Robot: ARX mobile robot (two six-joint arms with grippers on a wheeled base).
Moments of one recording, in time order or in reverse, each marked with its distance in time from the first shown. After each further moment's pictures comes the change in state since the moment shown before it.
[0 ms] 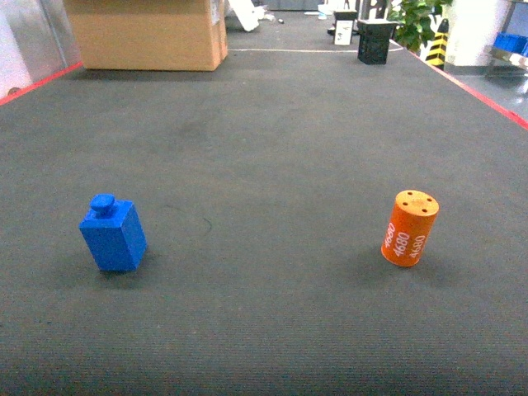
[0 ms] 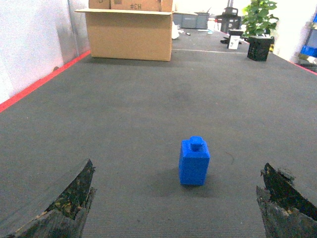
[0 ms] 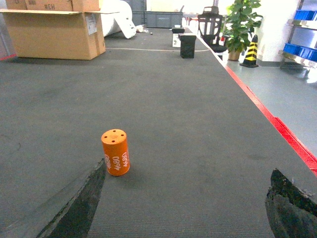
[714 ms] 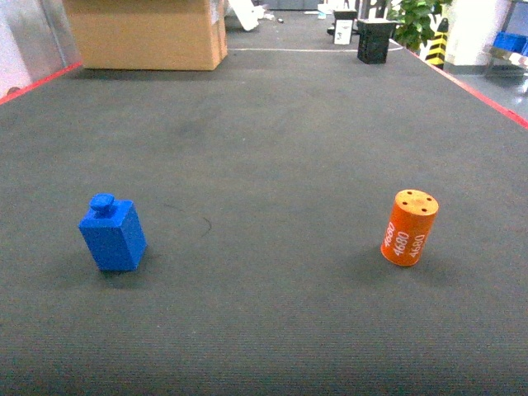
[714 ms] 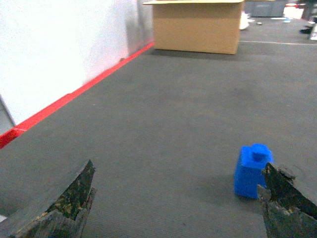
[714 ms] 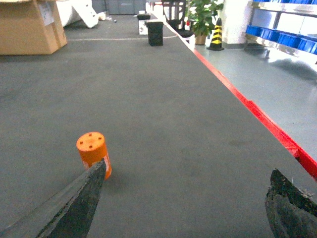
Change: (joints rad) left arm -0.252 0.454 0.018 0.400 -0.555 0.027; right arm 0.325 0.423 0.046 0.317 0.495 0.052
